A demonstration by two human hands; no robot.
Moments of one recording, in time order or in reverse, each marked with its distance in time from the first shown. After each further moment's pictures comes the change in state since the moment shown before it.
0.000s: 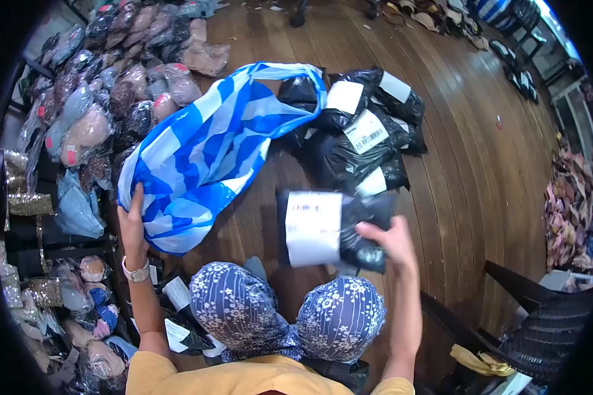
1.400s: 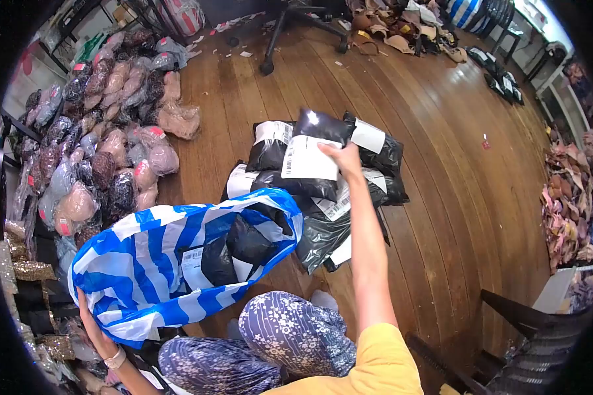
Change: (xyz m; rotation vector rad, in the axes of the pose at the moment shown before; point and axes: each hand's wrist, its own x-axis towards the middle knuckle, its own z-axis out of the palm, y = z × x) left_hand -0.006 0.069 -0.056 -0.272 0.269 -0.143; right_hand 0.324 -0.018 -0.010 0.245 0.061 -0.232
